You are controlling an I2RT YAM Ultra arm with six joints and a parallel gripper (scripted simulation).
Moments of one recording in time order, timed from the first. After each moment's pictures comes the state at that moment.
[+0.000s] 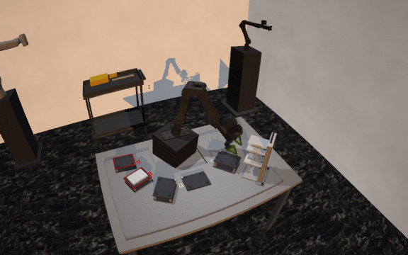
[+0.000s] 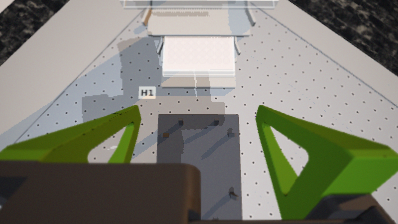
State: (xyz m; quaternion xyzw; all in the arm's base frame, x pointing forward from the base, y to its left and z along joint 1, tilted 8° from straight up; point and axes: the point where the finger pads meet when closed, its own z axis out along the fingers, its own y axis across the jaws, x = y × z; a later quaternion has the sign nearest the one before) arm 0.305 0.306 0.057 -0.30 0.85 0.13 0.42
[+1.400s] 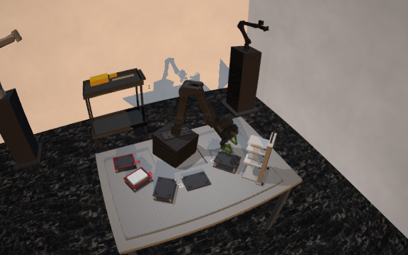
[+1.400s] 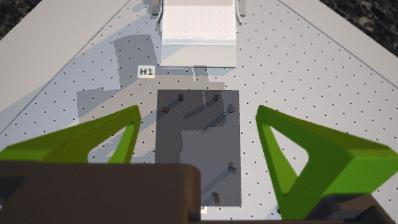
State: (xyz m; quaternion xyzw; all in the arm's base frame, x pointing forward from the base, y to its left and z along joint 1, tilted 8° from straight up) arm 0.281 0.287 0.046 -0.31 0.85 0.12 0.41
